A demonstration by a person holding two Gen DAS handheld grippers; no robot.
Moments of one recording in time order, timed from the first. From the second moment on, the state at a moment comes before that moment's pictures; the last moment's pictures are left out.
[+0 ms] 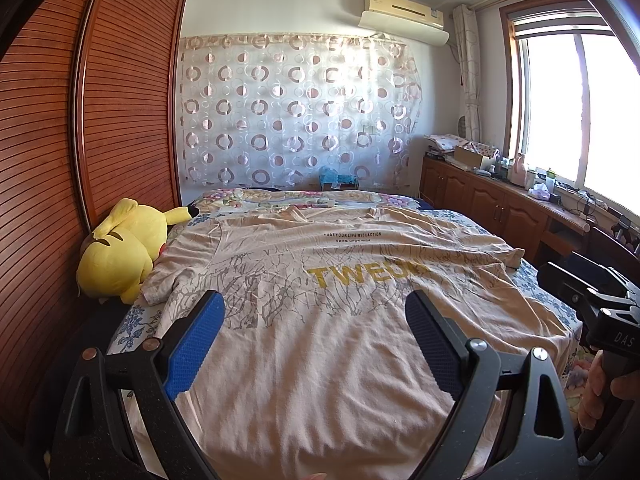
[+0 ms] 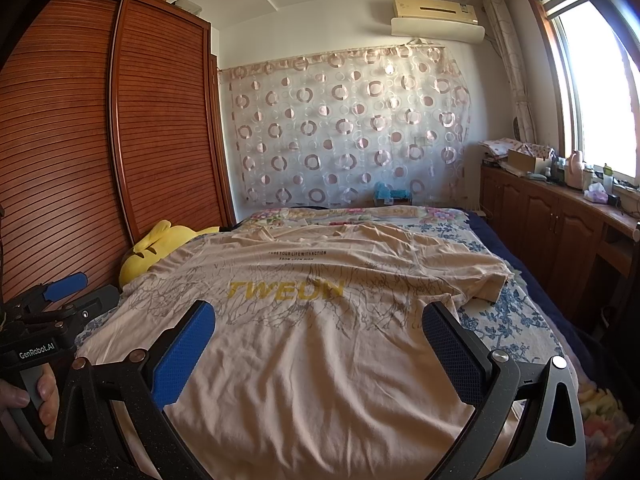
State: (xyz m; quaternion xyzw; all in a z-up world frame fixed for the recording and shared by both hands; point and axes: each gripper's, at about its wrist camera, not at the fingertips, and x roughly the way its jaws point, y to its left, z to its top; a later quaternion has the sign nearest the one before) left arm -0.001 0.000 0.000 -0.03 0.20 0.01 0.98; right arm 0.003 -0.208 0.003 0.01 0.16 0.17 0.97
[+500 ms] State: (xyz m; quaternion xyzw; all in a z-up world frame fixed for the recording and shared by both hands) left arm -0.001 0.000 0.000 -0.03 0.20 0.01 0.98; right arm 0.004 -0.210 0.001 0.01 0.16 0.17 0.97
